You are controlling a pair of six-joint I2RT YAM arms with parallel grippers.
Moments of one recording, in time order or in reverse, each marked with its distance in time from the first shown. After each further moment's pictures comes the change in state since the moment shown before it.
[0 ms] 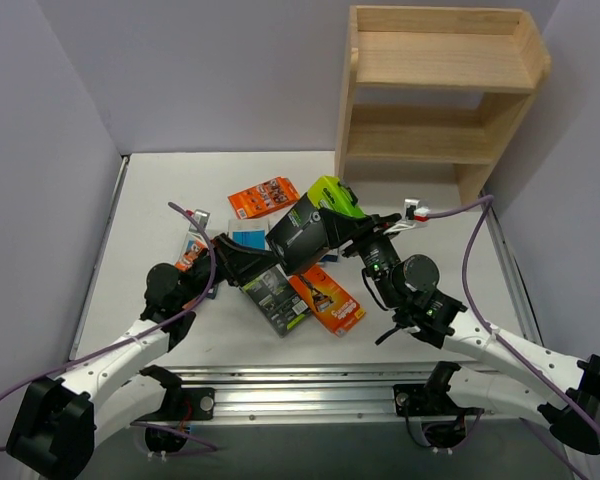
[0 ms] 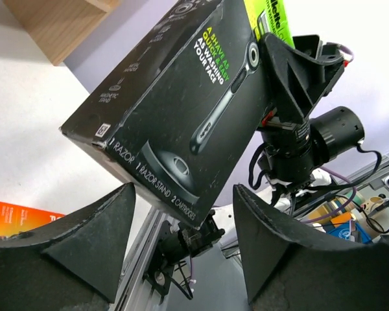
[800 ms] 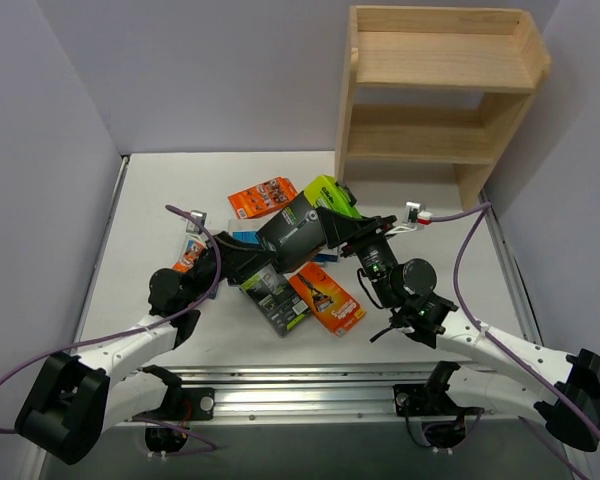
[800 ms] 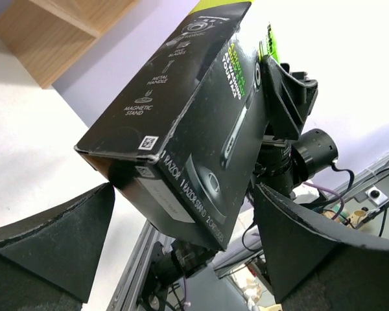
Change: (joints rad) left arm 0.003 0.112 -0.045 0.257 -0.039 -0.080; right arm -0.002 0.026 -0.067 0.163 -0.041 0.108
